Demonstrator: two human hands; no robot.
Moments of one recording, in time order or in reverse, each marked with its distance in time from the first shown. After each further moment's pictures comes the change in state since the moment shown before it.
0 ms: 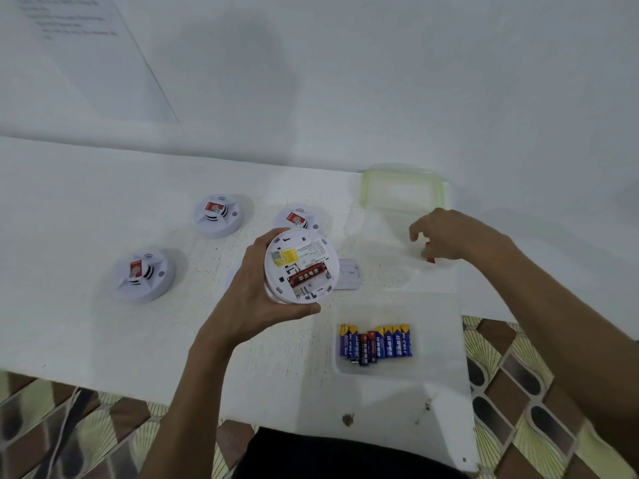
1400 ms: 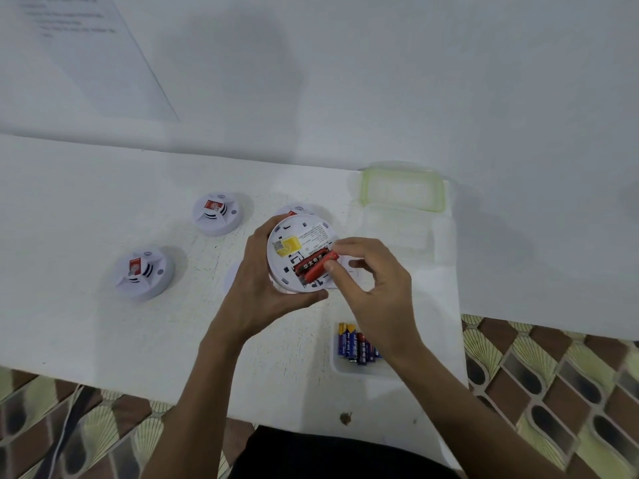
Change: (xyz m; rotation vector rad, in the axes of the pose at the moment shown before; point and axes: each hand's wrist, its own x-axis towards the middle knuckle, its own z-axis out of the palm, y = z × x) left_hand 0.013 0.002 0.015 0.018 0.105 0.062; right_hand -0.085 -0.156 0.031 1.261 0.929 -0.249
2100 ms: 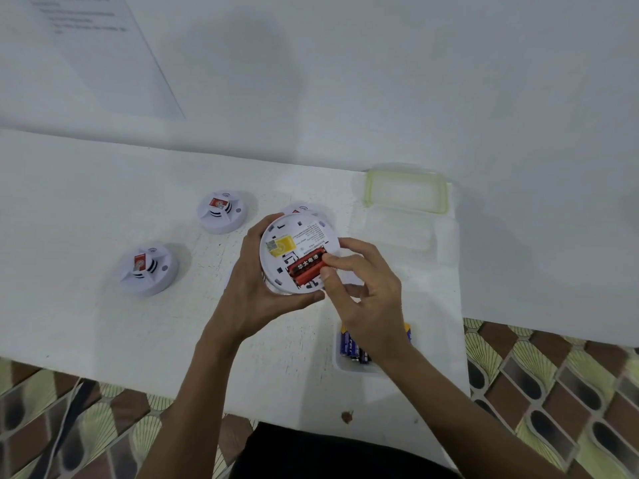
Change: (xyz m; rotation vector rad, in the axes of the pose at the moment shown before) left_hand -0.012 0.008 -0.010 -0.157 0.017 -0.046; right_hand -0.010 0.004 0.016 0.100 -0.022 -0.067
